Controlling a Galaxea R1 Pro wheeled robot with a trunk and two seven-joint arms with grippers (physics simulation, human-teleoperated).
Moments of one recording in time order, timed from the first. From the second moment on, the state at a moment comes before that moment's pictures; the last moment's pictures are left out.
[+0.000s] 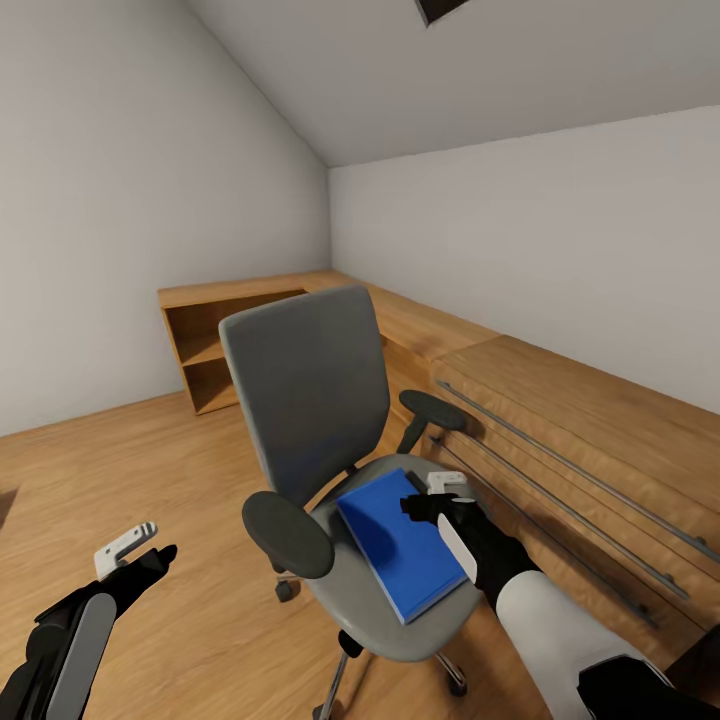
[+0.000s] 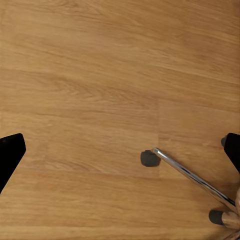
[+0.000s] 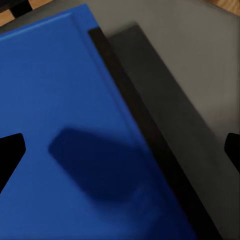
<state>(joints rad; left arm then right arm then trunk) -0.24 0.07 0.32 -1.40 0.52 0.65 0.32 -0.80 0.08 0.23 -0.56 -0.22 0.38 -0.09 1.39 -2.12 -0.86</state>
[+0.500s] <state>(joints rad) -0.25 0.07 0.32 -1.40 0.52 0.65 0.32 -0.80 0.08 0.23 -0.56 -0.21 0.38 -0.09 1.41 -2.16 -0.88</state>
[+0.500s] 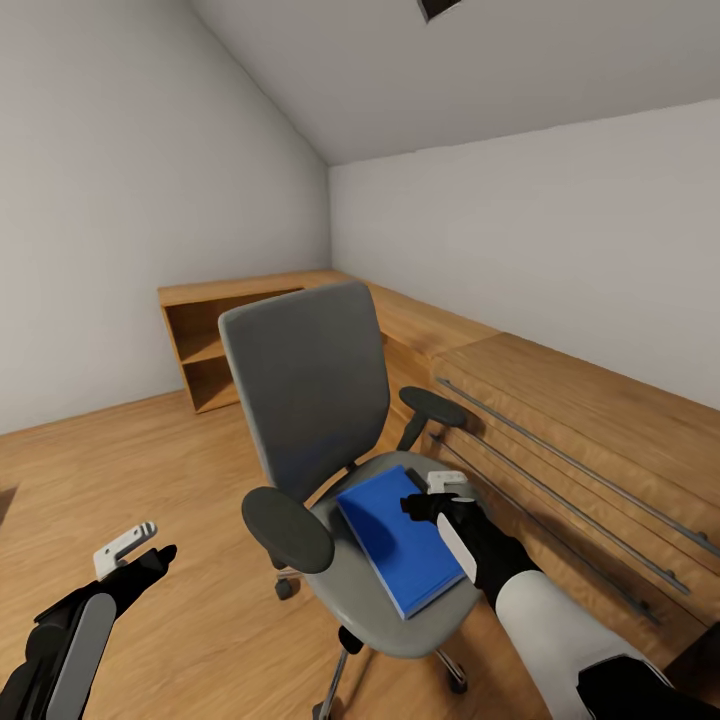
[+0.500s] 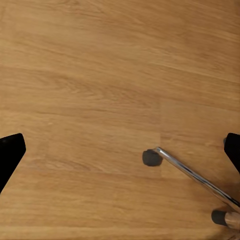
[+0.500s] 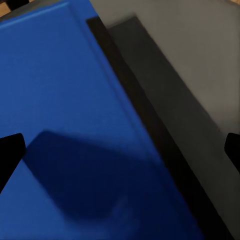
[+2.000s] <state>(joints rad) -0.24 0.07 0.33 -1.39 0.50 0.65 0.32 -0.80 0.08 0.23 -0.58 -0.21 0.38 -0.09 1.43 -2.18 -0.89</state>
